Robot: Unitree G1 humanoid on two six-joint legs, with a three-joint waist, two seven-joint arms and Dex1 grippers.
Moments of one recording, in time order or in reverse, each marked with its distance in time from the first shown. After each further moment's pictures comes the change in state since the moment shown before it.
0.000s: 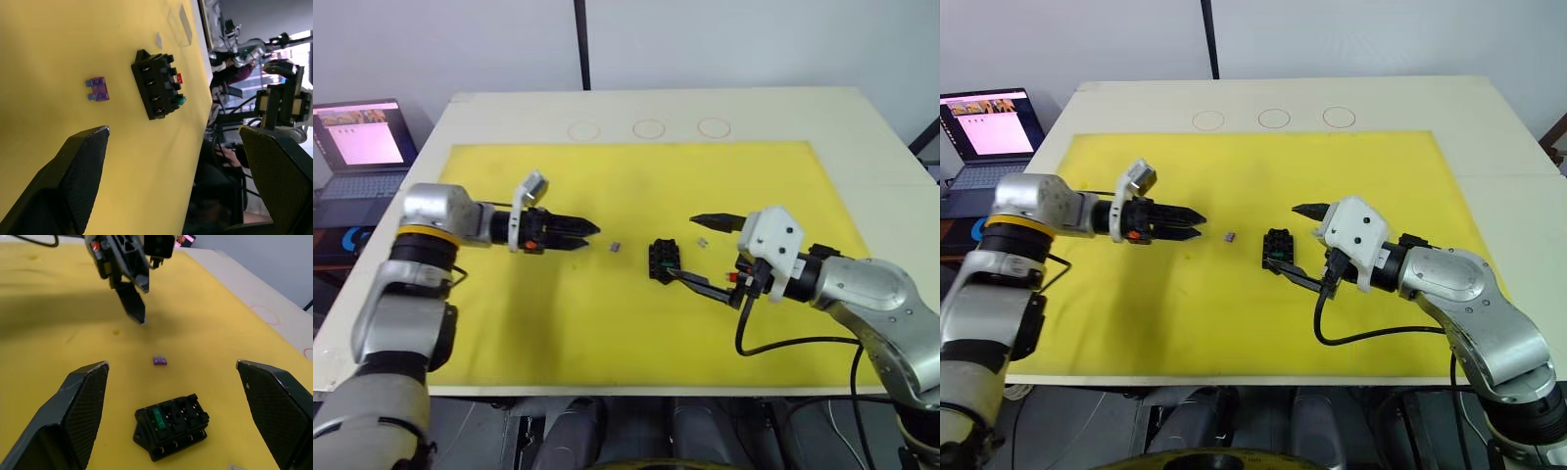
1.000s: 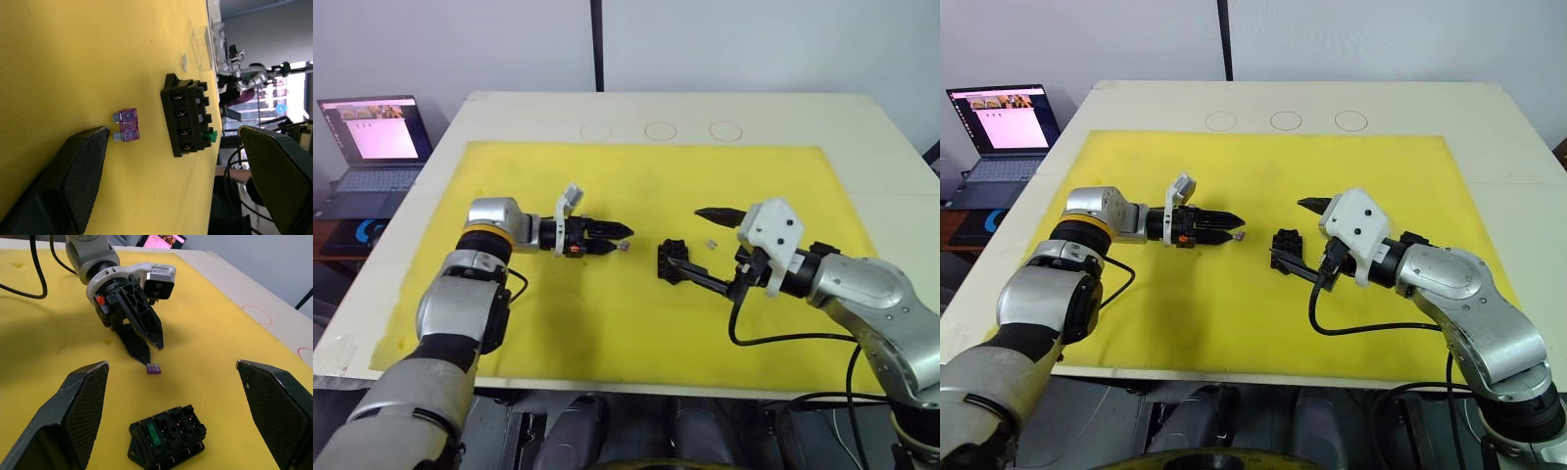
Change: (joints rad) left arm -0.110 -0.228 0.144 0.330 0.150 -0.161 0.101; right arm -0.007 0.018 -0.007 -0.007 0.013 0.059 -0.058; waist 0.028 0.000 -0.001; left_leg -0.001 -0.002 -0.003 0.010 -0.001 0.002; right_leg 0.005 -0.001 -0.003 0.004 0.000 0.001
